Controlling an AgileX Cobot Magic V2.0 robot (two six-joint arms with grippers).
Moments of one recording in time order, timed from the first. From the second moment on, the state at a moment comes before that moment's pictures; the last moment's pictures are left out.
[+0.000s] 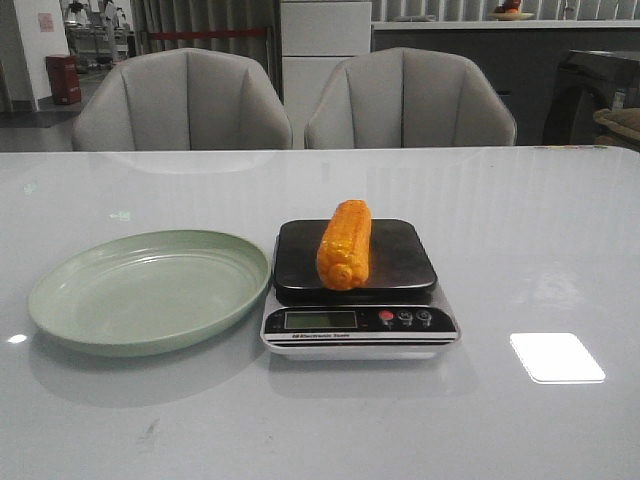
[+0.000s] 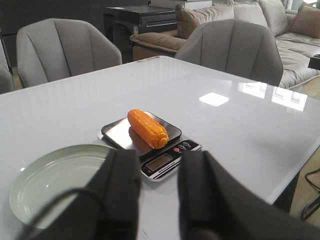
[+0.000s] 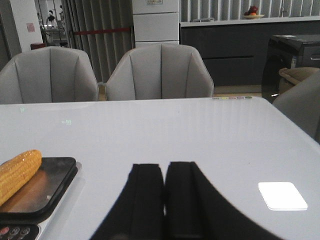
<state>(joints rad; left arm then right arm) -0.68 0.02 -0.34 -0.18 0.50 0.14 0.02 -0.01 0.03 -0.02 -0.01 0.13</state>
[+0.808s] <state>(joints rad) -0.68 0.01 -0.33 -0.17 0.50 0.15 0.02 0.43 -0.38 -0.02 0.23 0.13</state>
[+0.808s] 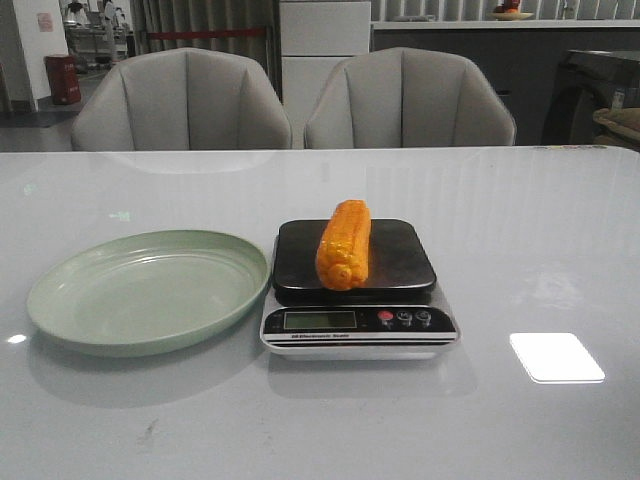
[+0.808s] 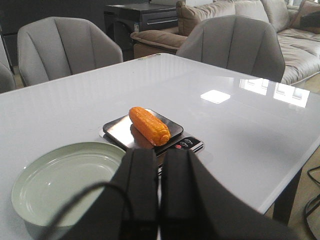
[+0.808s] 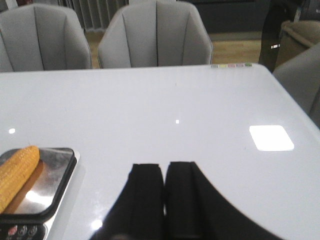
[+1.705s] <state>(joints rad) -0.68 0.01 -0.33 -0.17 0.50 0.15 0.35 0.74 -0.49 -0.03 0.35 0.04</state>
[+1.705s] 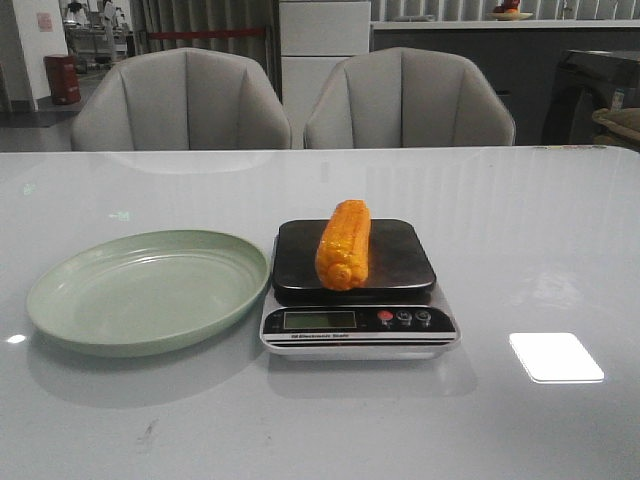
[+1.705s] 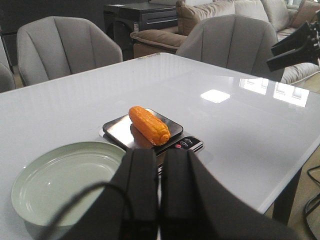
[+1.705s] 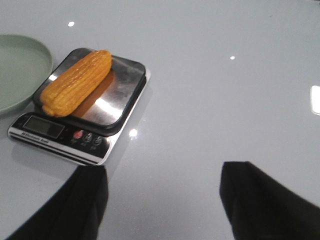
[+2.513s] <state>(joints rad) -0.68 0.01 -0.33 -0.17 0.50 0.15 0.57 1.65 -1.37 0.05 0.78 0.34</state>
